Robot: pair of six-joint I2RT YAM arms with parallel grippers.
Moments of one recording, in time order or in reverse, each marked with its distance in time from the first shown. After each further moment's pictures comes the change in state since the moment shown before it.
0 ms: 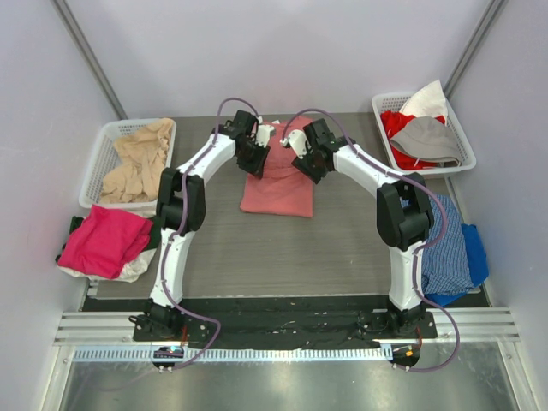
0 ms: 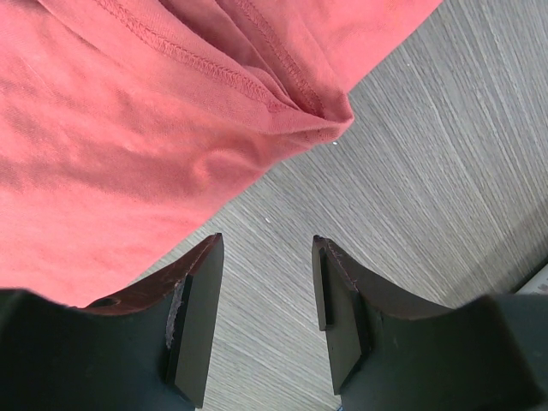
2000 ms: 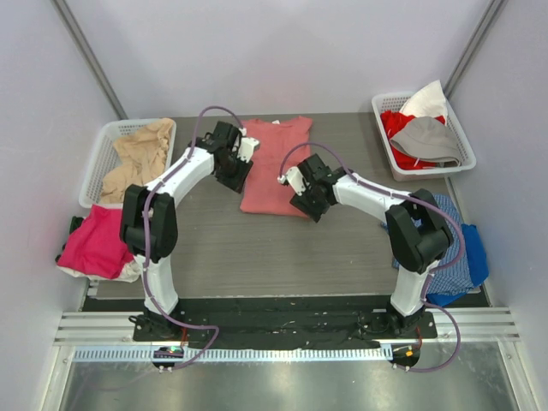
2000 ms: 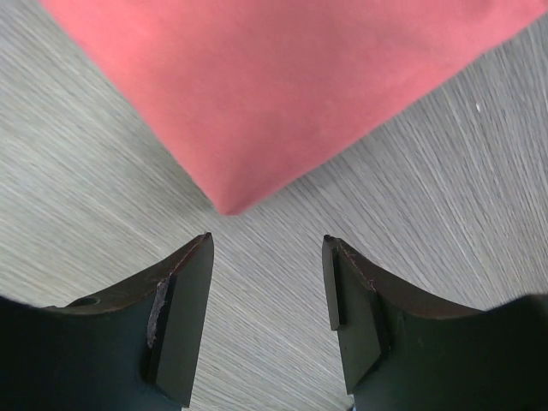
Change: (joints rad) left arm 0.015 -0.430 -0.468 0.037 -0.128 0.076; right arm 0.122 -0.226 -0.409 0.025 0.002 0.110
